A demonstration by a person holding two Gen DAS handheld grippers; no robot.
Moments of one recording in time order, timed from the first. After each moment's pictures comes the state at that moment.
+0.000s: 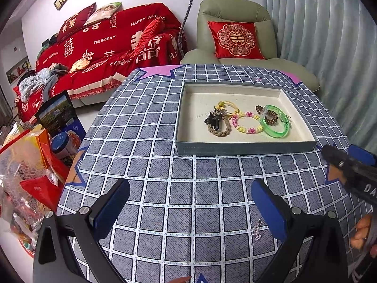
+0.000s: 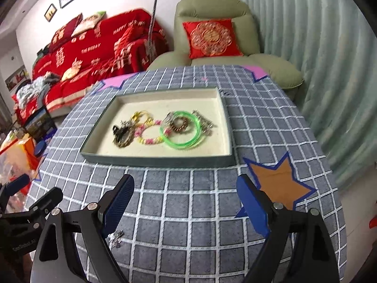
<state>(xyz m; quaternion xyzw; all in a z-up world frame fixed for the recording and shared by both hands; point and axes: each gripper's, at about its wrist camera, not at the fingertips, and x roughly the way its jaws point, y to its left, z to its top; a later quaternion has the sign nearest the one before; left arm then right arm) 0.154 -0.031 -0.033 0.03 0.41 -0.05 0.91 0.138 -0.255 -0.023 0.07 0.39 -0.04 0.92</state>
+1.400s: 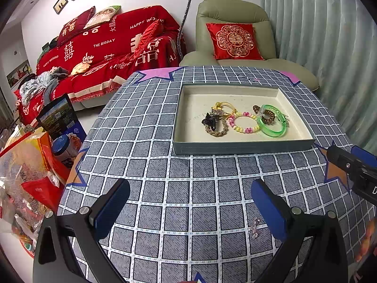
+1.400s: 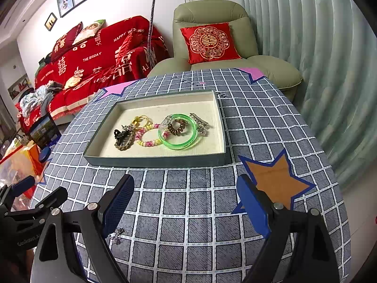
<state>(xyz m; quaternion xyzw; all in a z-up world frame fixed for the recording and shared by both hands) 0.147 -0.039 -0.031 0.05 0.40 -0.05 0.91 0.125 -0.264 -0.021 0.08 0.39 -0.03 0.92</state>
